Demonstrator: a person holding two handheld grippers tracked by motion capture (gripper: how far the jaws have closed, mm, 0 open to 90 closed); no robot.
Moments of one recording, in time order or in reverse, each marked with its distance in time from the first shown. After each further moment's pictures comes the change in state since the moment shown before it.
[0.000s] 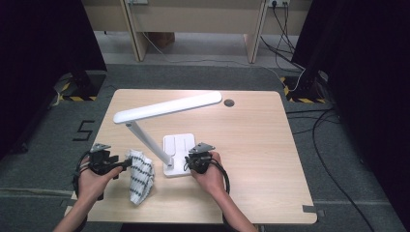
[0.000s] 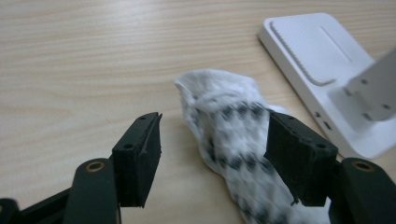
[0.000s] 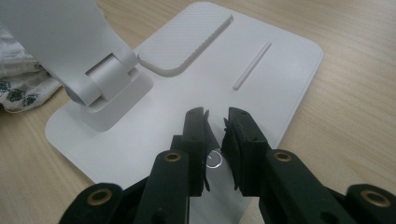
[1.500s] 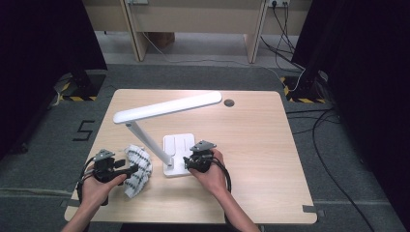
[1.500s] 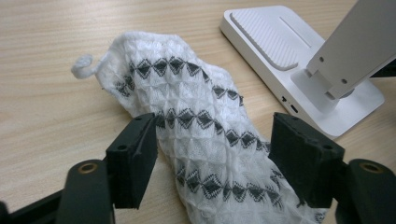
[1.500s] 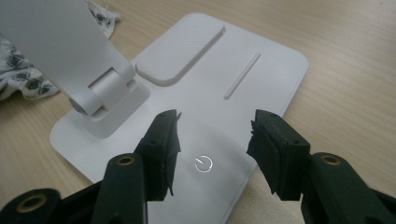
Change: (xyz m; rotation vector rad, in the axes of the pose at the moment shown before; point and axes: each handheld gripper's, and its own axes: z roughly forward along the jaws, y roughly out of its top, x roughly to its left) left arm 0.001 -0.017 0.013 -0.065 -0.087 0.073; right arm -0.002 0.009 -0.011 -0.008 -0.013 -0.003
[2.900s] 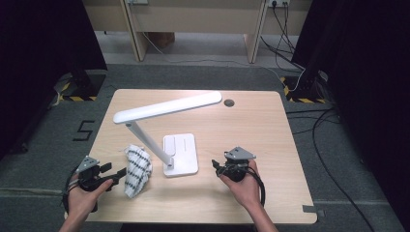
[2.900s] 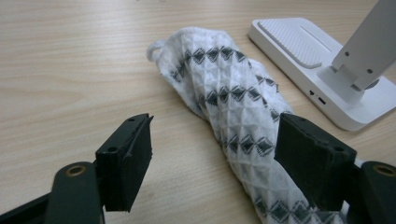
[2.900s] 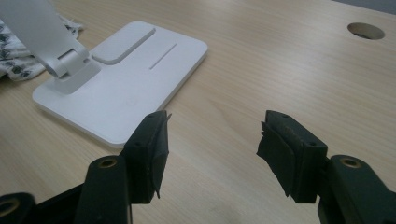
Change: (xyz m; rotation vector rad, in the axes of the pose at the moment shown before) left arm 0.027 -0.028 -0.023 -0.092 0.053 -0.003; right arm -0.042 -0.039 -0.092 -0.080 -0.115 0.047
